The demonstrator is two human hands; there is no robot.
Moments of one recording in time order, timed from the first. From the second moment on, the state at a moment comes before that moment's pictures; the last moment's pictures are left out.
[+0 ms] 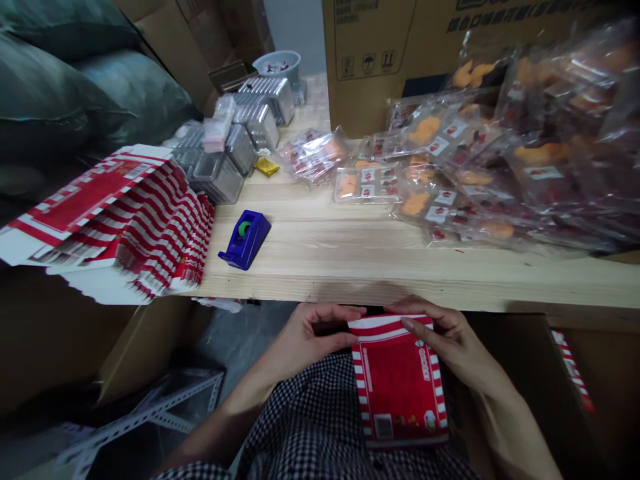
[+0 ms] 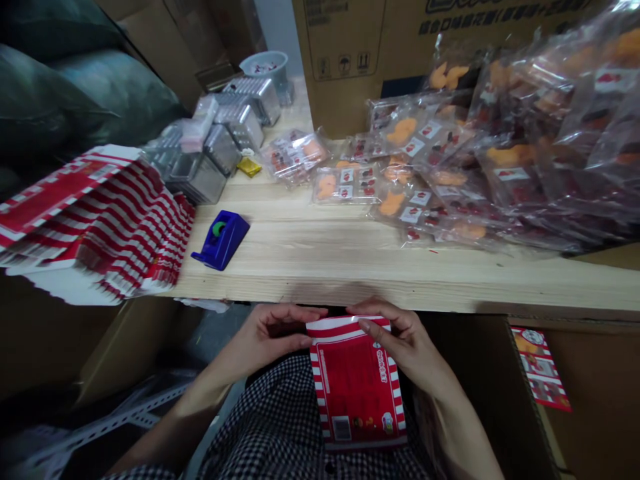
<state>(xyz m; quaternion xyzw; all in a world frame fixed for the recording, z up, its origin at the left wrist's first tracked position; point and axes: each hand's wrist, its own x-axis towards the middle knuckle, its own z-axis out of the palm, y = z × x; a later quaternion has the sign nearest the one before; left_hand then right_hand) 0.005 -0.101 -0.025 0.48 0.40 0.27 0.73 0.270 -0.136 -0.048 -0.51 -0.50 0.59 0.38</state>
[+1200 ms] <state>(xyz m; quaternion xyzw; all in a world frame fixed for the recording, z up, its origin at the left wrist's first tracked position) 0.024 -0.102 -0.056 0.55 0.43 0.31 0.65 0.267 -0.134 -0.040 -0.49 -0.59 0.52 0.37</state>
